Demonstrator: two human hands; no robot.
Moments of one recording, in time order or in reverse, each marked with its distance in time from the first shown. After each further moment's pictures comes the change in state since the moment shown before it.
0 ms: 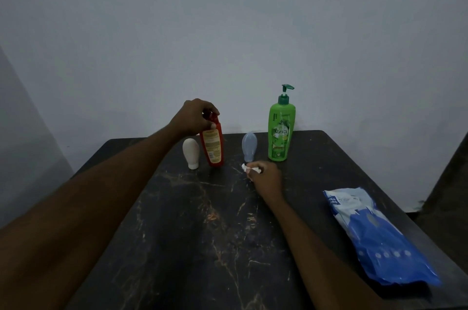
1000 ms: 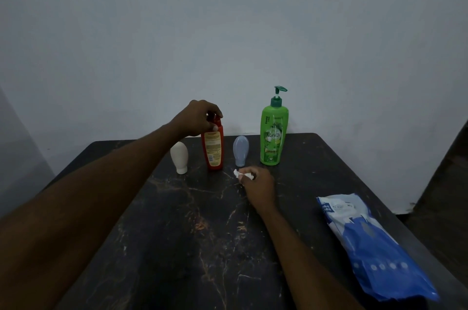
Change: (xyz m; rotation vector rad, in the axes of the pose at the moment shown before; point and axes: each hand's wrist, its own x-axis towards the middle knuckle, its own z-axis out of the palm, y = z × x) left_hand 0.032 0.012 0.020 0.090 -0.096 0.109; right_hand 0.006 0.013 0.005 0.017 0.023 0.020
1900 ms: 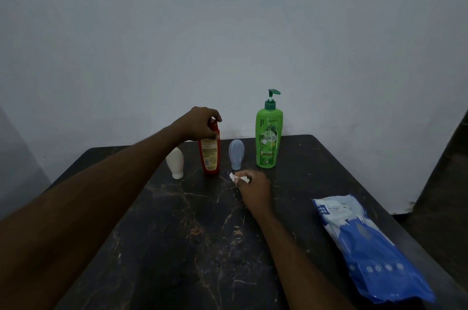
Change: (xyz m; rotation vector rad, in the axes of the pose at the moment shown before) left_hand 0.006 0.018 0.004 0.061 -0.101 -0.045; right_hand -0.001 0.000 0.000 0.041 -0.009 0.016
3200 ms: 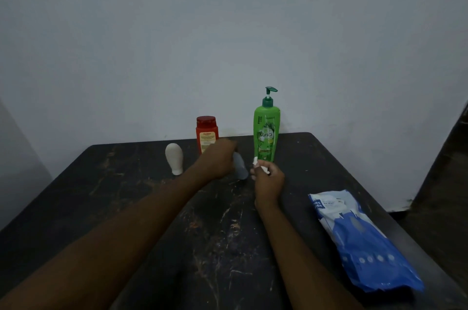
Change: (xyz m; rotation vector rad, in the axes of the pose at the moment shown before) left_hand -0.042 0.050 0.088 0.025 0.046 0.034; right_hand 0.007 0.004 -0.015 0.565 0.371 0.152
